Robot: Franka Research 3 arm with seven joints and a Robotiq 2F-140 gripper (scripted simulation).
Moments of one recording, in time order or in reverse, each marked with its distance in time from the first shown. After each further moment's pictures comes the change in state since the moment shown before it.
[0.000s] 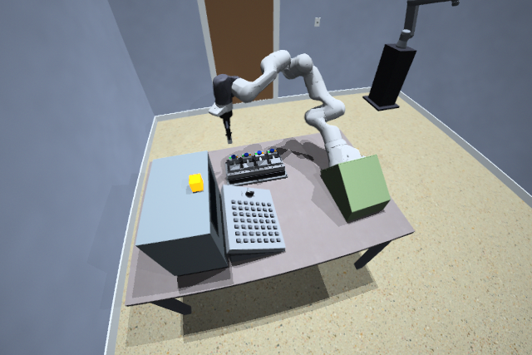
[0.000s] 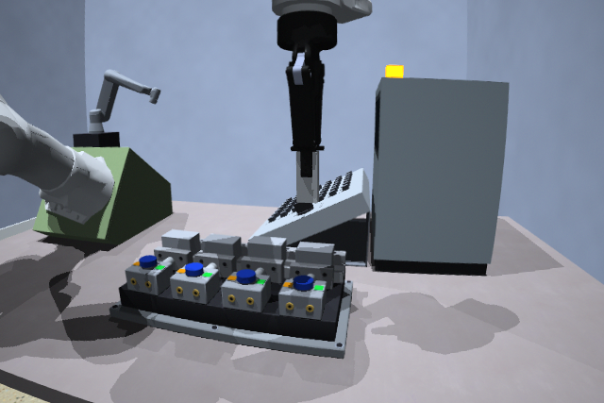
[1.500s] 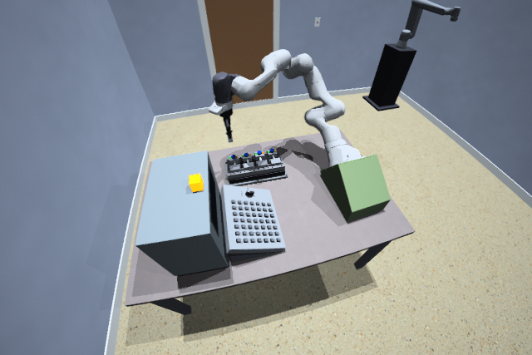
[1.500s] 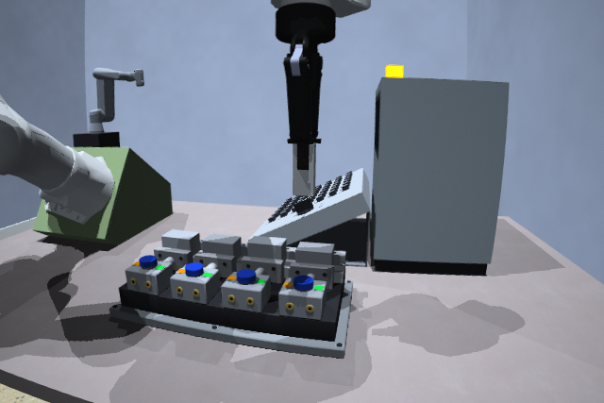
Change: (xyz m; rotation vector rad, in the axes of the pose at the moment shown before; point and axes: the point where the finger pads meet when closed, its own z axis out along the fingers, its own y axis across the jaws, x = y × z) arm -0.004 0.002 -0.010 -0.004 -0.013 -0.007
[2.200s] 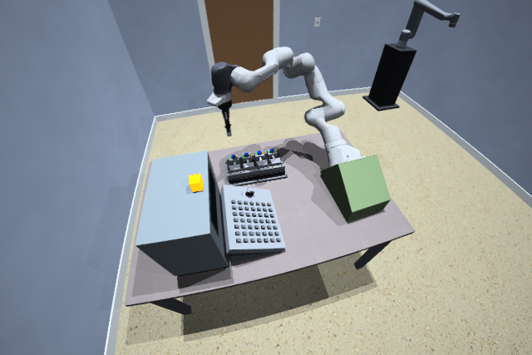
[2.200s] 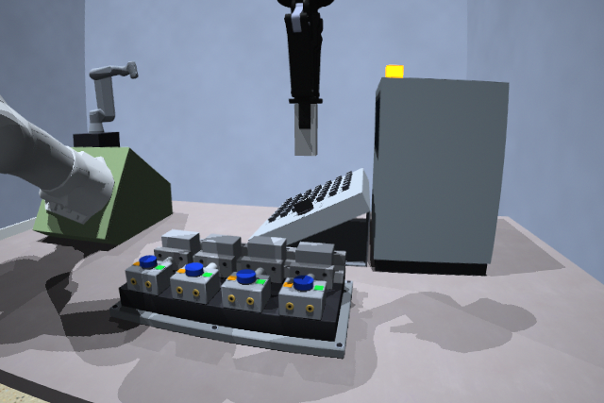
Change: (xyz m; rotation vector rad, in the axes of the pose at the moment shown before) arm 0.001 -0.005 -0.051 0.004 0.012 0.000
